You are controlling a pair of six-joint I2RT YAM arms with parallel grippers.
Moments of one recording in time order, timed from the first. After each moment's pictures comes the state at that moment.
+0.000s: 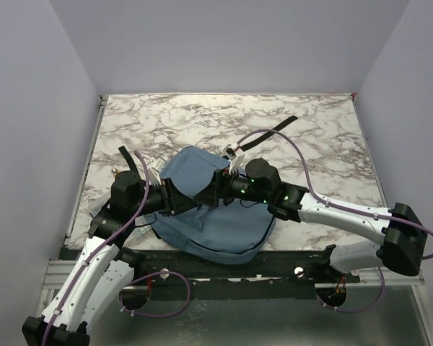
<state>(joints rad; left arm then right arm) -0.34 0.63 0.58 -0.40 0.70 -0.68 1.02 1.30 0.86 0.19 -0.20 0.72</state>
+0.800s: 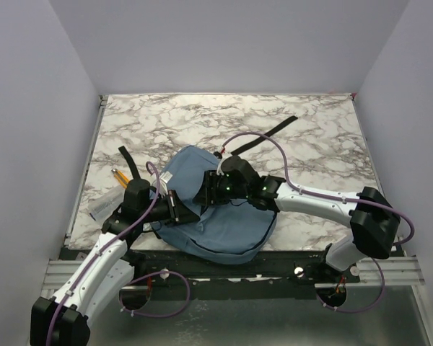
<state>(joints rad) -0.34 0.67 0.36 -0.27 0.77 -0.81 1.00 1.54 1.03 -0.06 -0.12 0.81</state>
